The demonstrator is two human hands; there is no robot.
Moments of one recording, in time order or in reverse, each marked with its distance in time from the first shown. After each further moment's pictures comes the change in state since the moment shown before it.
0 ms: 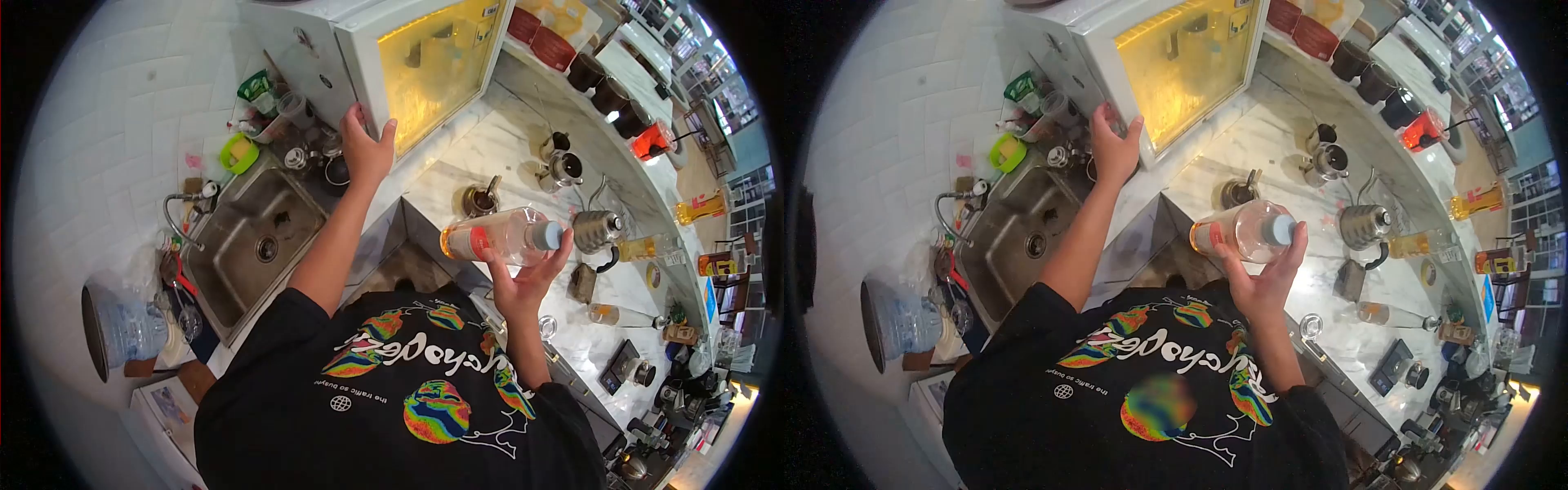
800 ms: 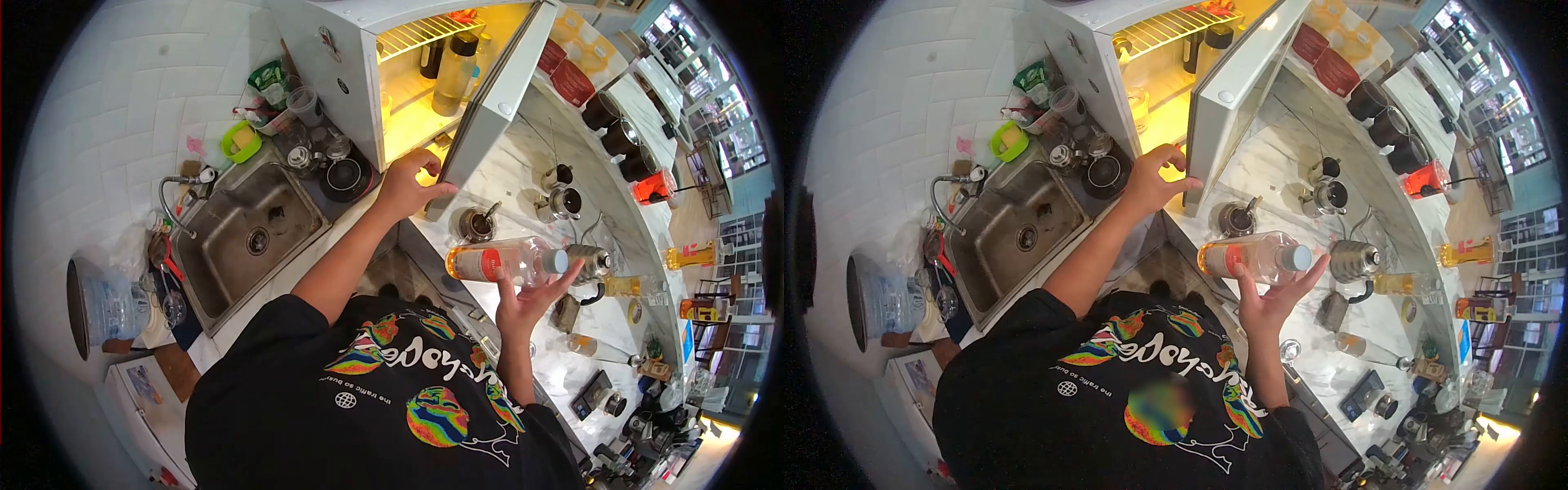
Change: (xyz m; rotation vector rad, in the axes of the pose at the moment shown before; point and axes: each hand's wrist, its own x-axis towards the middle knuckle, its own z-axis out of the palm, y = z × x) left_hand -0.024 0.035 0.001 -0.249 -0.509 0.128; right_hand 0.021 0.007 -0.002 0.113 0.100 0.257
